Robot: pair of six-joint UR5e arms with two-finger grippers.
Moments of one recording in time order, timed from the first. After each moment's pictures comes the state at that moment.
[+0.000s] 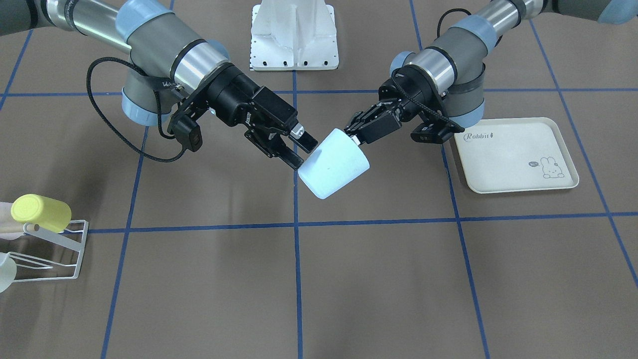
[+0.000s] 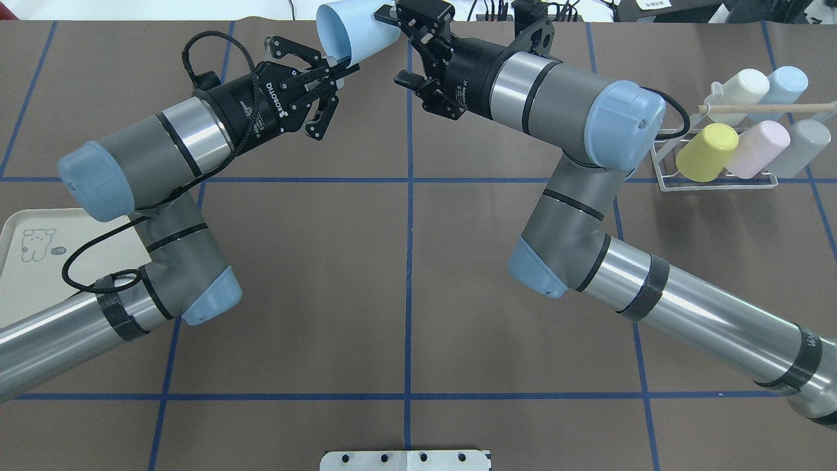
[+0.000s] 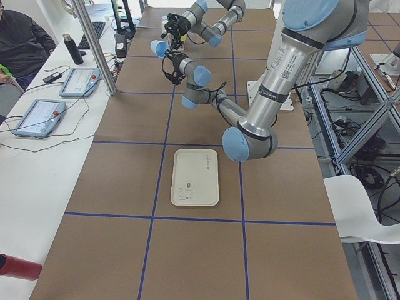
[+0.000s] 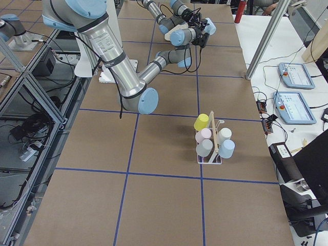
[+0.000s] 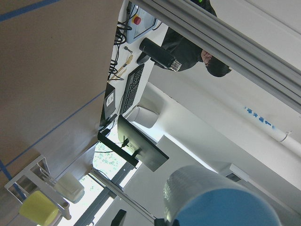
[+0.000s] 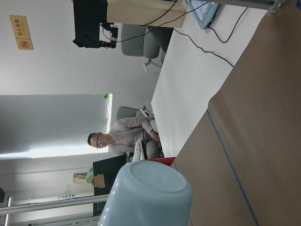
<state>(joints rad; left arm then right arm) -0.66 -2.13 -1.51 -3.13 -1.47 -2.67 0.67 -0.87 1.51 -0.31 1.55 2.06</state>
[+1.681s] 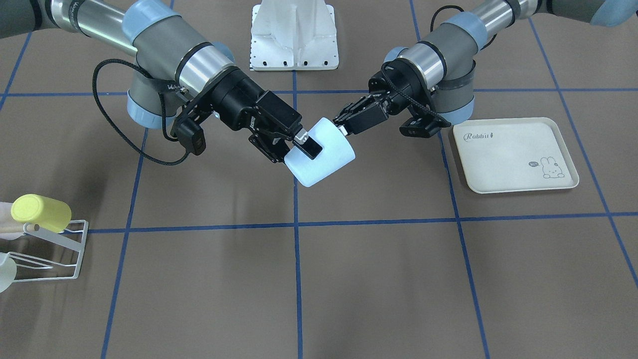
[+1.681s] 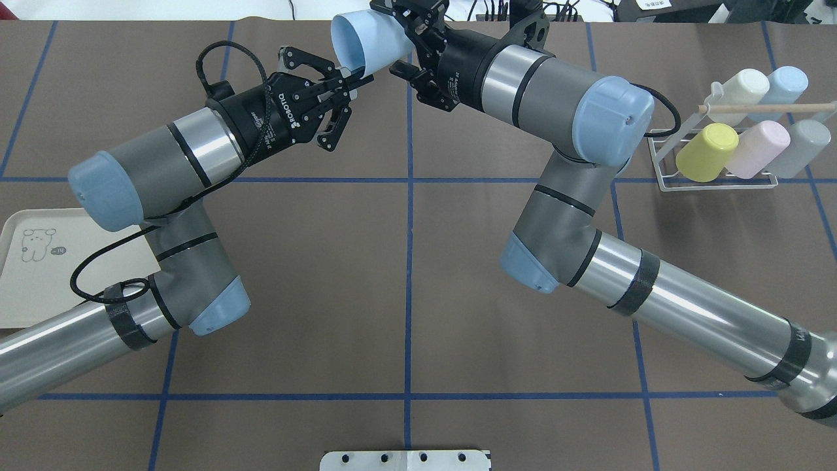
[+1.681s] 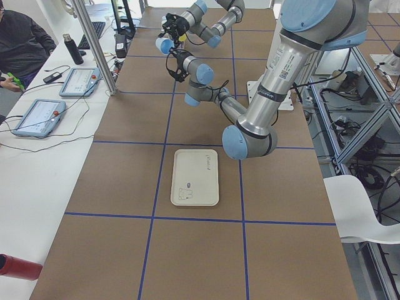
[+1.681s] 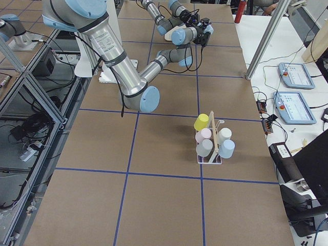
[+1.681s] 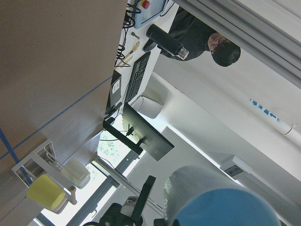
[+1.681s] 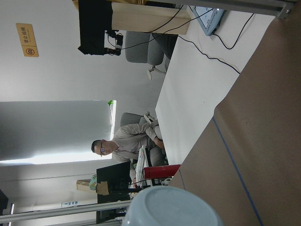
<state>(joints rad) -0.64 -2.14 -1.52 -3.14 -1.47 -2.67 0.68 -0.85 1.48 -0.31 1.52 2.06</state>
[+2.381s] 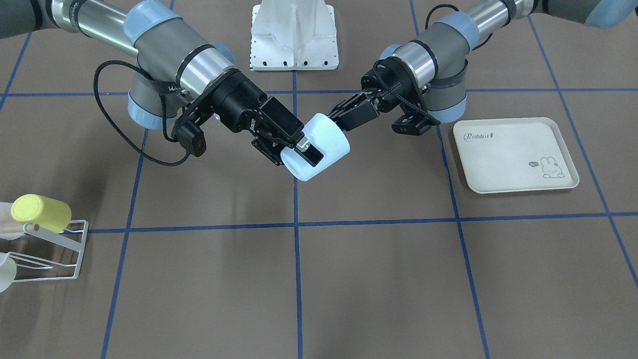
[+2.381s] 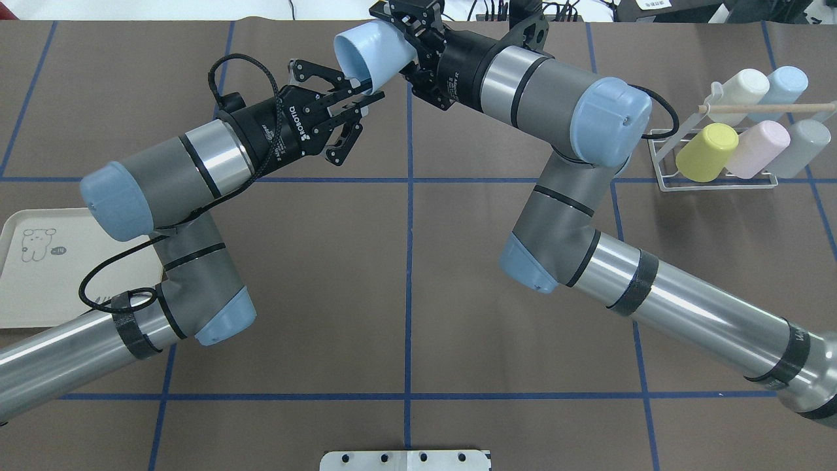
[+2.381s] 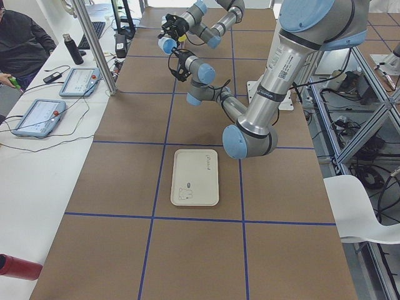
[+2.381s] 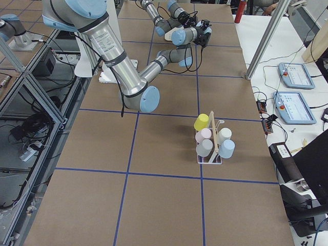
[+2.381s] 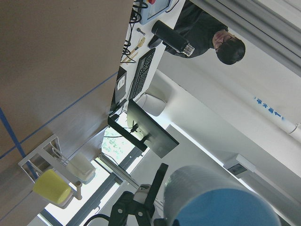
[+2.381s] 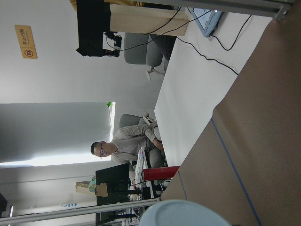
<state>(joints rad) -0.61 -2.14 -1.51 -3.14 -1.47 -2.66 0.68 -0.85 1.47 -0.31 1.51 2.08</state>
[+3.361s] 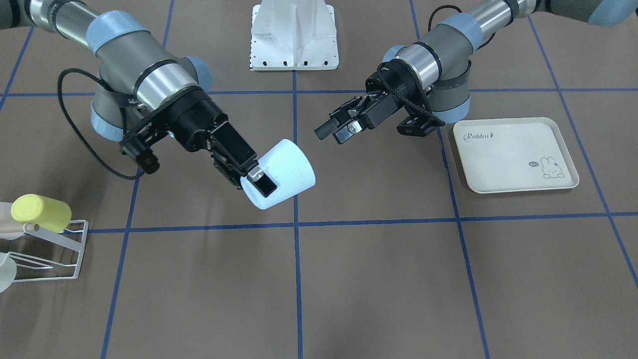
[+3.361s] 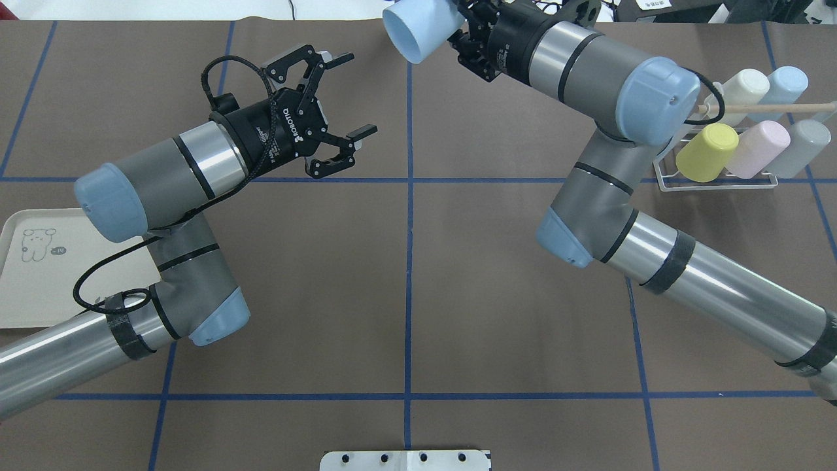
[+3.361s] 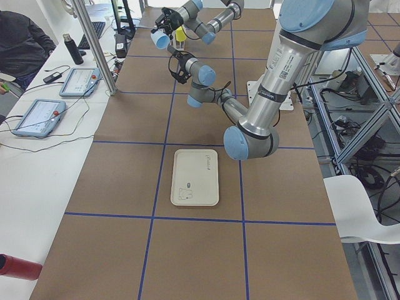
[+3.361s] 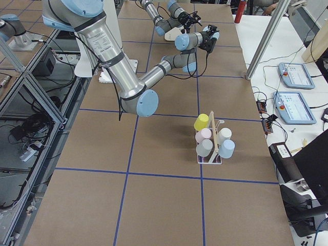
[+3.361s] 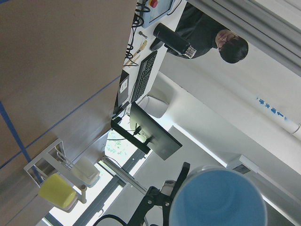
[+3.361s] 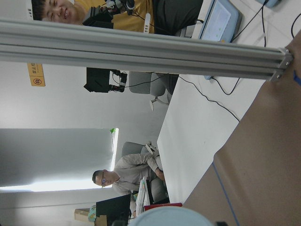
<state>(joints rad) -0.62 -2.12 -1.52 -3.14 -1.47 -2.62 0.78 -0.92 1.47 -0.29 1.50 2.05</state>
